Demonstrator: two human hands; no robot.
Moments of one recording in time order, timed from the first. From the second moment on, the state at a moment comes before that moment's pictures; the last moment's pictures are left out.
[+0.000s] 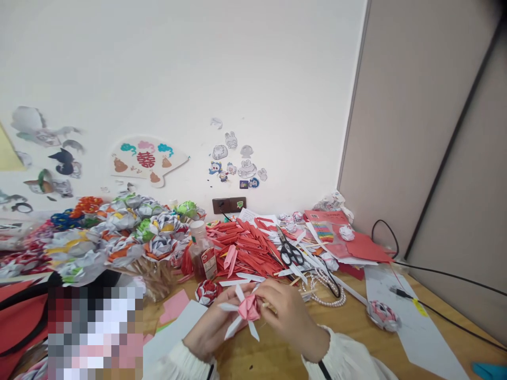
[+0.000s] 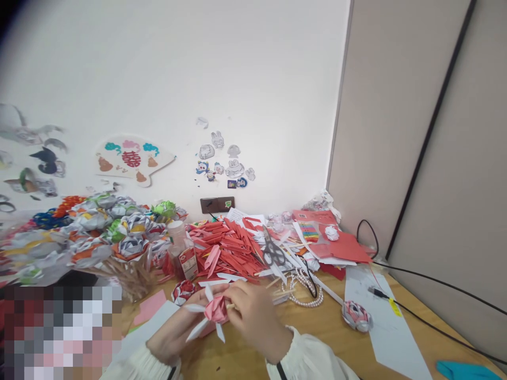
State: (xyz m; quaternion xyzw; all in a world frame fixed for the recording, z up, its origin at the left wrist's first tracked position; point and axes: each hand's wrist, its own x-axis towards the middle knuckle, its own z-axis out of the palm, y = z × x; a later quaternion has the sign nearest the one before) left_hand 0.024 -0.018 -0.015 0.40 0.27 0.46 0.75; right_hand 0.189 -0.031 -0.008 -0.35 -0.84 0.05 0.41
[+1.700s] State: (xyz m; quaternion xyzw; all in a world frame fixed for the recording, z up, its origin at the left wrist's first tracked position) left_hand 0.027 -0.023 -0.011 0.40 0.37 0.50 0.68; right_hand 0.194 -0.020 -0.015 -0.32 -0.87 -0.10 0.37
